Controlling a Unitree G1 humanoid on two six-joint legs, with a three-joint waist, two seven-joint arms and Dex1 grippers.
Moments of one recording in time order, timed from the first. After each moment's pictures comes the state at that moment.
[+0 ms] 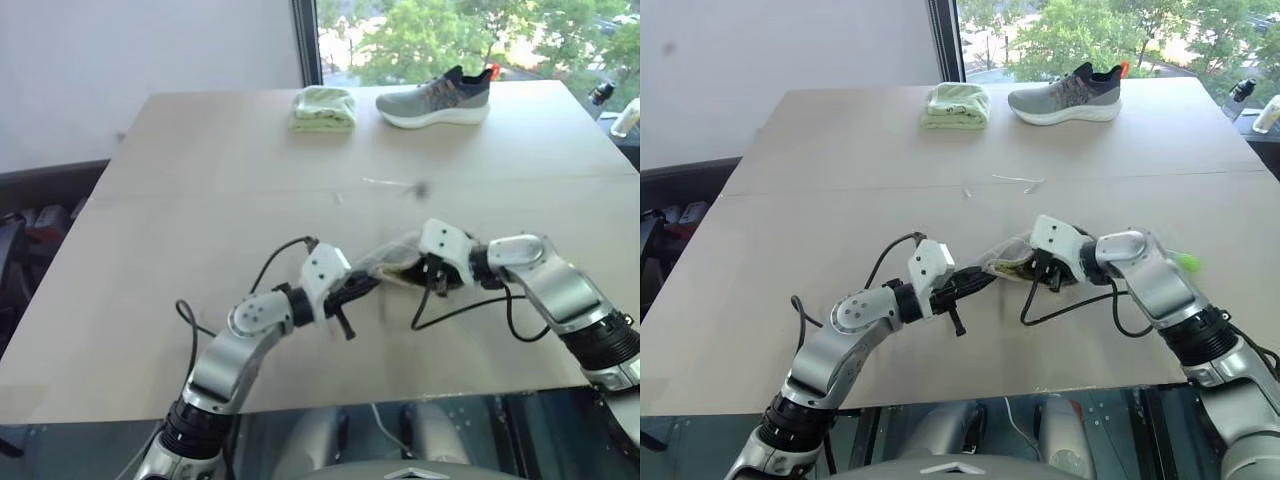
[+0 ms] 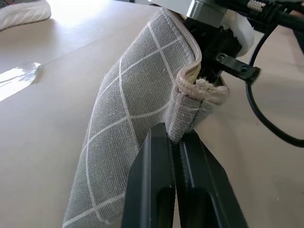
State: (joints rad) left arm -0.16 0.39 -0.25 -0.35 -0.24 0.35 -0.73; right arm -0.55 -0.68 0.40 -0.11 0.12 0.59 0.98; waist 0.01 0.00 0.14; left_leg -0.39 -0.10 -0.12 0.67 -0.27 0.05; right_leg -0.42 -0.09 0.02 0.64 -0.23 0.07
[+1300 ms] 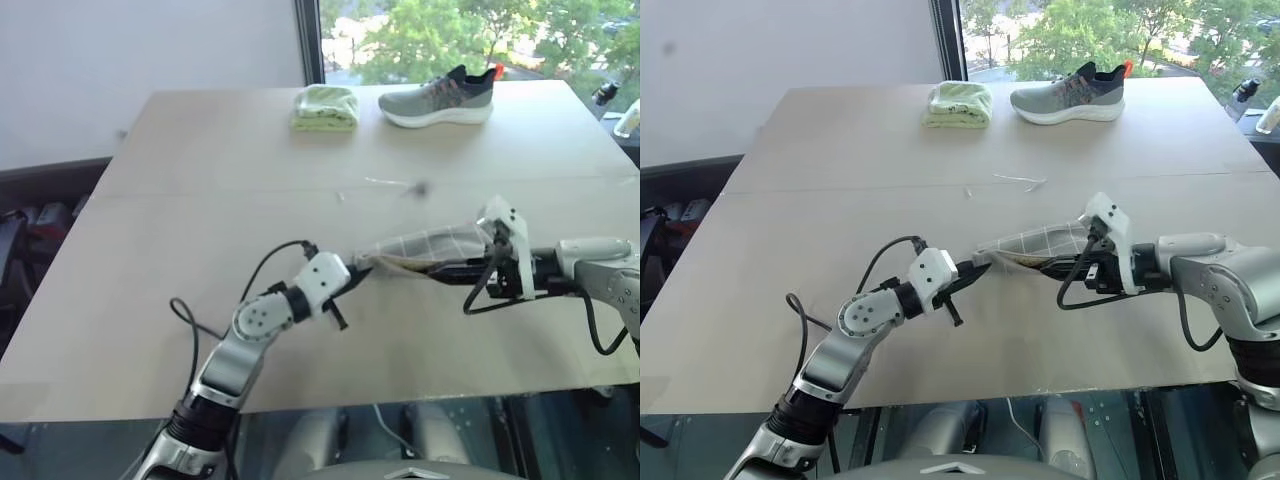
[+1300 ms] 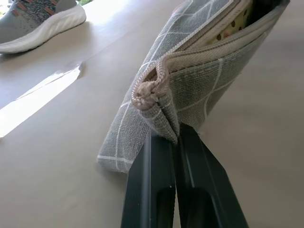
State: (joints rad) left arm -0.16 0.39 -0.27 -0.18 -0.08 0.08 -0.65; right arm -0.46 -0.81 -0.02 -0.37 0.75 1.17 0.90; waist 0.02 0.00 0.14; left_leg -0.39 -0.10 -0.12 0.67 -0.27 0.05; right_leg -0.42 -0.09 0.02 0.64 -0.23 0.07
